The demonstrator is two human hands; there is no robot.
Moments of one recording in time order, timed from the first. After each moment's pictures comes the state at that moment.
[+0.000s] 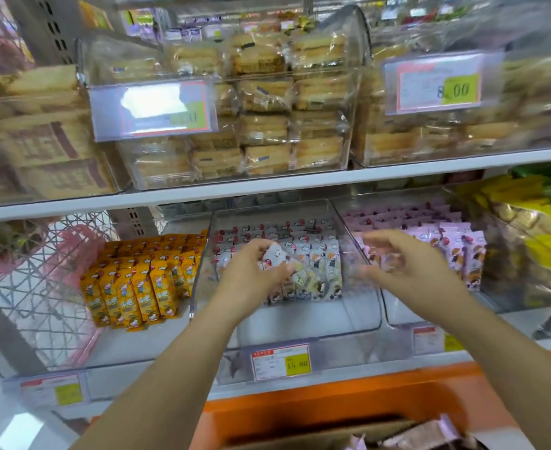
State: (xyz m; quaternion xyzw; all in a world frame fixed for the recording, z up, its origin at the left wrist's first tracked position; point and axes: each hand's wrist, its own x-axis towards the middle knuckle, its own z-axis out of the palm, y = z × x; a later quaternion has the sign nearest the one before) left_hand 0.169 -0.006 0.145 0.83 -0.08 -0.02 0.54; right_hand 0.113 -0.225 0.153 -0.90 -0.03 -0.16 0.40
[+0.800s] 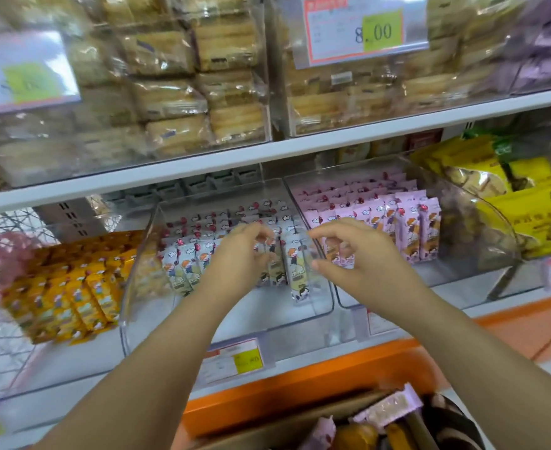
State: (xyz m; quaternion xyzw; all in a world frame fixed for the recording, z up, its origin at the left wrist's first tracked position) left_hand 0.202 -0.062 0.123 0.93 -0.19 0.05 0.31; right_hand 0.112 -0.238 0.133 -0.91 -0.09 -0.19 0.36
